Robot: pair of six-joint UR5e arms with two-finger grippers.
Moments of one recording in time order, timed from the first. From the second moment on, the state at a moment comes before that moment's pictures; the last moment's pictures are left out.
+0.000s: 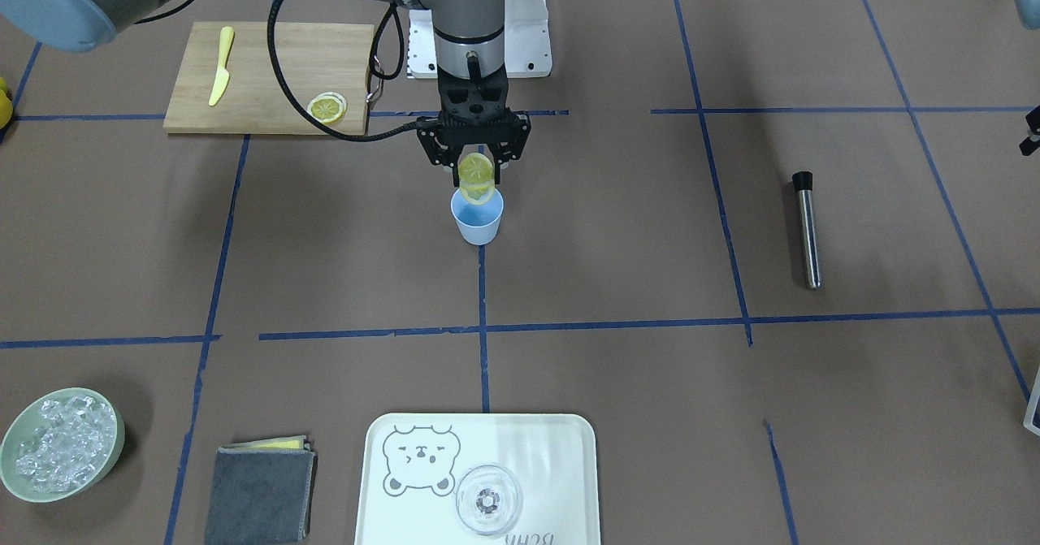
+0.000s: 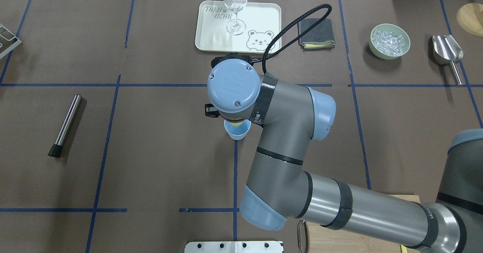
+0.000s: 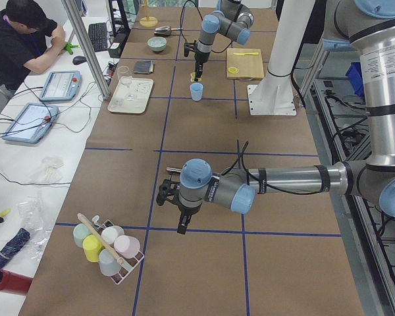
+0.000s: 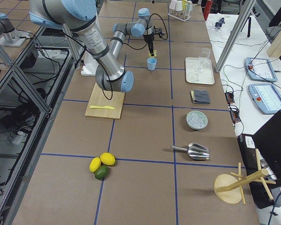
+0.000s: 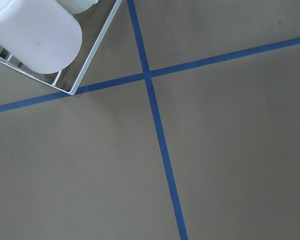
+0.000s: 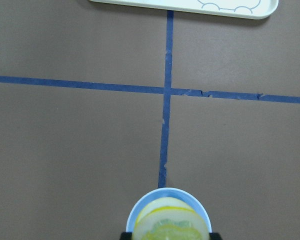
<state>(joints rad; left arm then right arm) -1.46 -1.34 -1.71 -1.98 -2.32 -0.07 0.45 -0.71 1.68 -1.75 1.64 1.19</state>
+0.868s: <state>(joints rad) -1.46 -1.34 -1.71 -1.98 -2.32 -0.07 0.45 -0.71 1.65 -1.73 1.67 1.19</state>
